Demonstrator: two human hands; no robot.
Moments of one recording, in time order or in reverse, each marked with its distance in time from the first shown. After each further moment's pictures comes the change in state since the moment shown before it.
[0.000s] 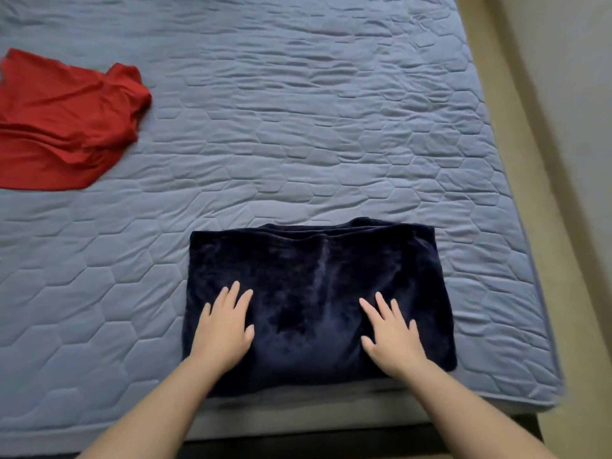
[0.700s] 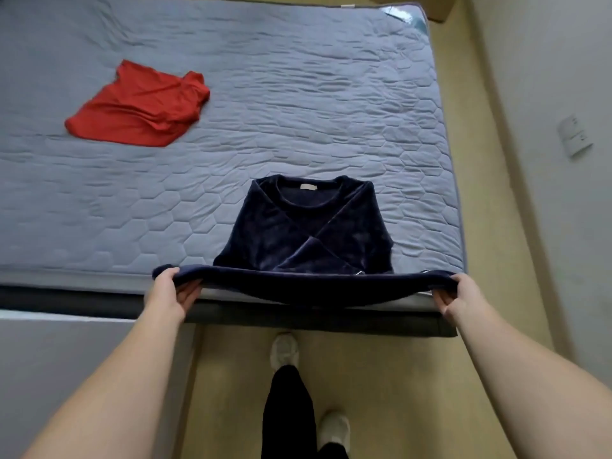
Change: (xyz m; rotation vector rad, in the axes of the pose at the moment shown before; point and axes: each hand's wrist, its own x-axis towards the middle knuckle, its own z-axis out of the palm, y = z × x) left_hand -0.309 0.002 -0.042 -2.015 0.413 -0.858; right_hand -0.266 0.130 -0.047 1.942 0.427 0.673
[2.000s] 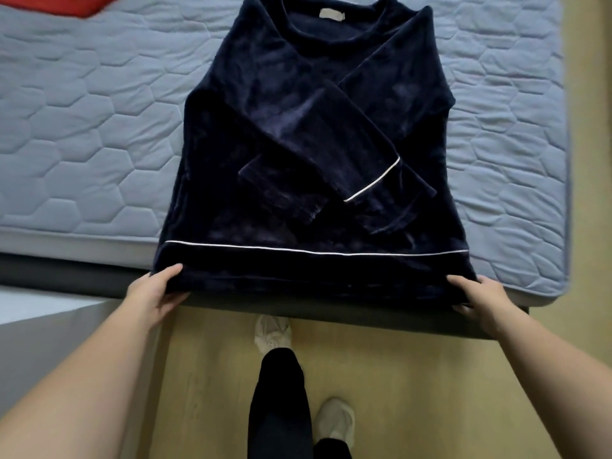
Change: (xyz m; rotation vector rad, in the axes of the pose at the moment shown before) left_hand 0.229 -0.129 -0.003 0.375 0.080 -0.095; right_hand 0.243 0.112 0.031 -0.876 -0.062 -0.157
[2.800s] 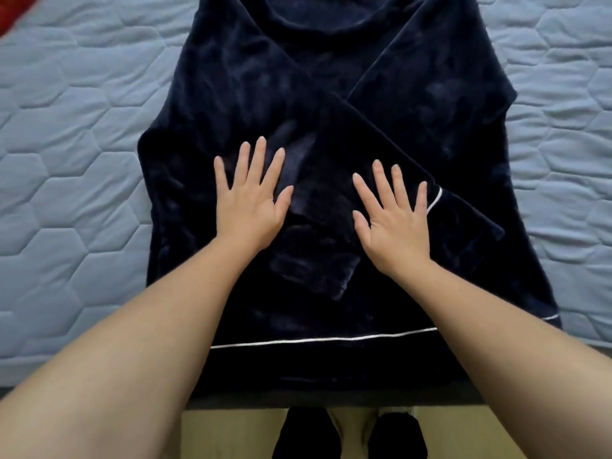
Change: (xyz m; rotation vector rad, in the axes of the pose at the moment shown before) left_hand 0.084 0.125 0.234 1.571 0.051 1.401; right_hand 0.033 -0.147 0.221 -1.125 0.207 -1.044
